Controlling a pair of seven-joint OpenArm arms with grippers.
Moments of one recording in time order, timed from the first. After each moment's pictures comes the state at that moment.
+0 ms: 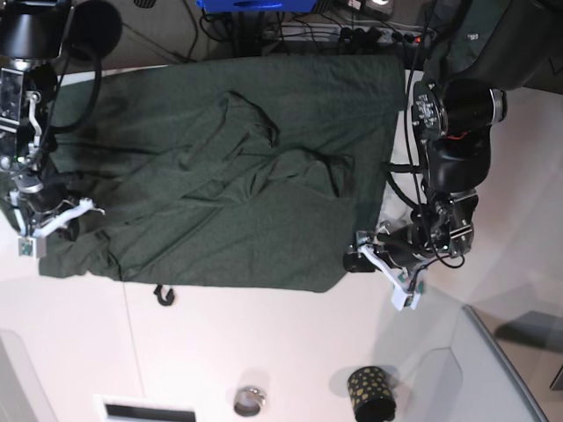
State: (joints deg) left arm -30.0 -8.9 -15.7 28.0 -1.5 -34.1 23.7; right arm -3.0 13.0 14.3 76.6 16.8 12.7 -24.4
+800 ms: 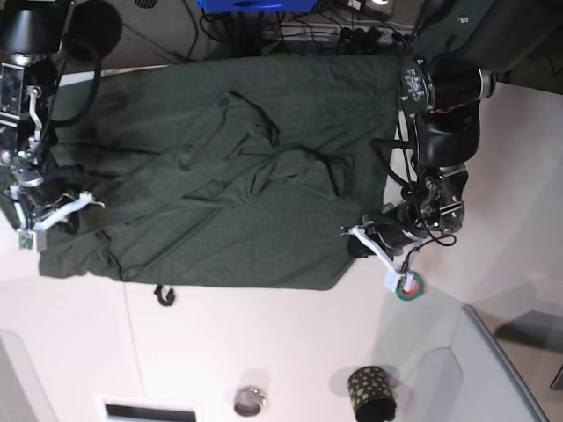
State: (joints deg) left arm -23.3 -7.1 -15.2 34.8 -1.1 -33.7 21.3; right arm -4.2 13.0 14.3 76.6 16.8 12.6 -24.4
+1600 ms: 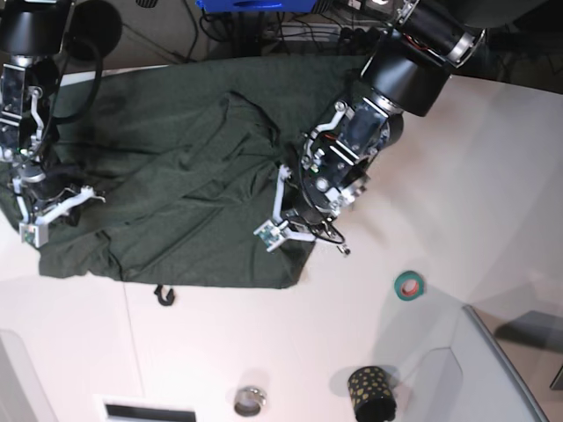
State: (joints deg) left arm -11.4 -6.1 30.5 62.6 20.1 -10.6 29.4; right arm -3.8 13.0 14.4 73.4 16.8 12.7 -24.2
